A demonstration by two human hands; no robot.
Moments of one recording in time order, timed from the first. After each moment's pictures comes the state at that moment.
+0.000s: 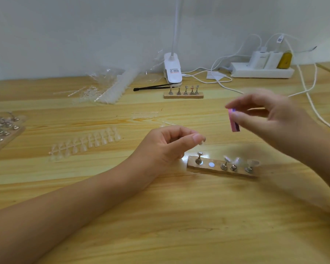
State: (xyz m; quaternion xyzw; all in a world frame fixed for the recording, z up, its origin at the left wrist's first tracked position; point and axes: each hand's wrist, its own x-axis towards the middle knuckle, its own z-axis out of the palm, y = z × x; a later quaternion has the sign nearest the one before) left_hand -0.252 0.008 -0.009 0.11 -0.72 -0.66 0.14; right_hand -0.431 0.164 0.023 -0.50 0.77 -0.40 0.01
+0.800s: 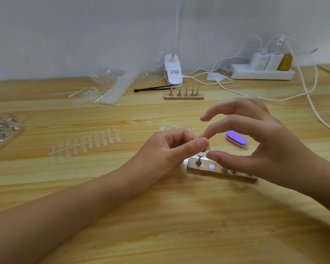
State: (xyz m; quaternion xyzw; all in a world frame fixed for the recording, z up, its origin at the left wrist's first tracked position) left_hand -0.250 0.008 -0.008 0.08 -0.76 -0.63 0.12; right_hand -0.388 0.161 0.026 -0.68 0.66 -0.32 -0.06
